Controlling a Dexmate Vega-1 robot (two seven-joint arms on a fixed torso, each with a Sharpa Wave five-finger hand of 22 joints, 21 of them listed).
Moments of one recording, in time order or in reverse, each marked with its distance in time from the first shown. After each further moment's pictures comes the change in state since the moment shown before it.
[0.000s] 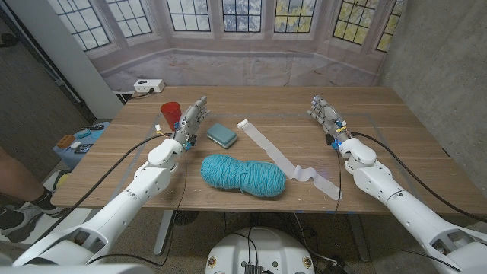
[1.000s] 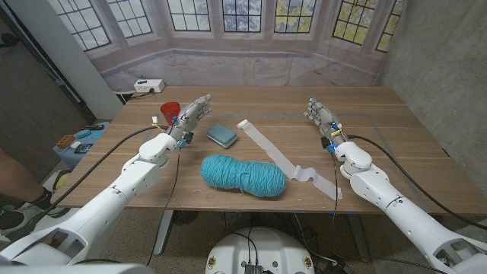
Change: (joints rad) left arm 0.015 0.123 0.005 -0.145 0.060 0.076 -0.021; left_hand 0.013 -0.011 0.005 -0.031 0.000 0.013 -0.002 0.000 0.000 0.040 -0.016 0.008 -0.014 0.030 -0.005 0.000 0.000 0.011 0.011 0.000 0.004; right arm -0.046 0.000 -0.010 -0.069 -0.039 0.000 -0.067; right_hand 0.013 -0.005 0.018 -0.018 0.000 0.014 0.004 0.000 0.000 0.005 0.005 0.000 0.000 0.004 -0.004 0.000 -0.006 0.000 0.000 0.000 0.000
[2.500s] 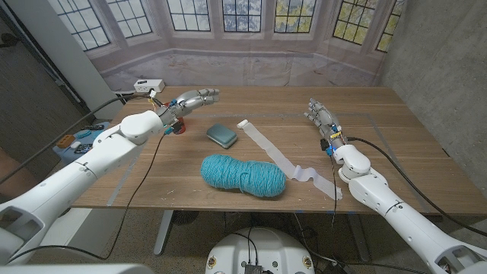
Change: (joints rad) left arm -0.093 0.250 0.050 -0.158 0.256 0.075 -0.138; left_hand 0.095 -0.021 0.022 -0.074 0.048 0.046 -0.046 0.007 0.000 0.068 -0.075 0.012 -0.005 0.032 -0.043 0.000 0.000 0.030 -0.038 0.000 -0.003; right arm -0.040 0.000 0.004 -0.043 -0.036 0.027 -0.048; right_hand 0.008 0.000 0.011 -0.020 -0.001 0.005 0.005 0.000 0.000 0.005 0.005 0.000 0.000 -0.001 0.001 0.000 -0.006 0.009 -0.002 0.000 0.000
